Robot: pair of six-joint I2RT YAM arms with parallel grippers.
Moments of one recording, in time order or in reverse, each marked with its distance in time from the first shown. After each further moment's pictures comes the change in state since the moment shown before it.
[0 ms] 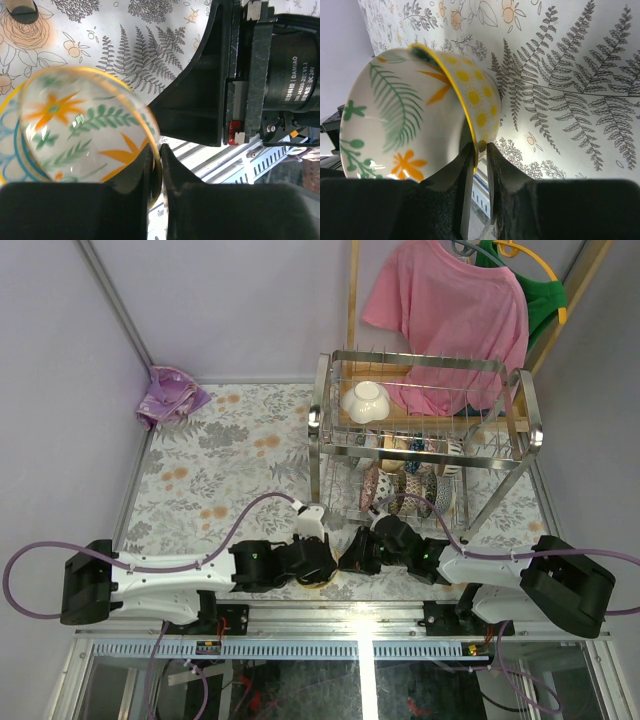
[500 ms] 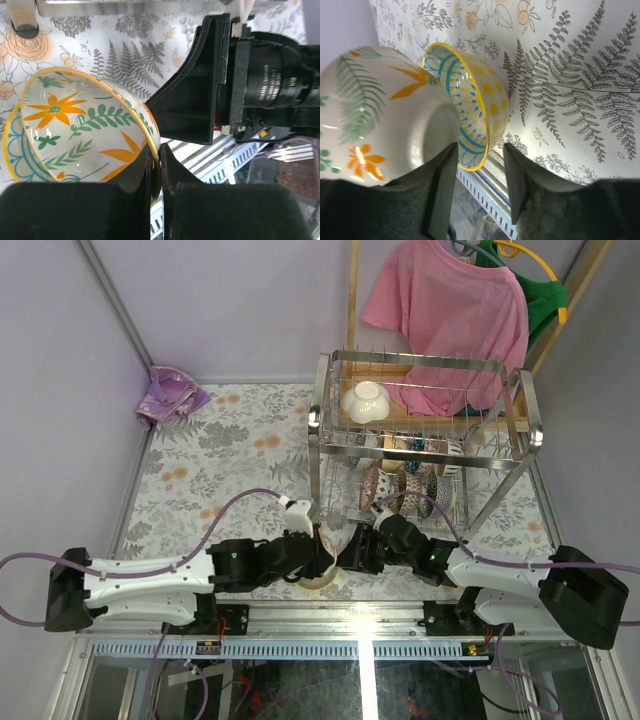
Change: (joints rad) left arm 0.010 -0.104 0.000 -0.013 0.005 0.008; right arm 0.002 -0.076 0.000 -0.048 0.009 -0.025
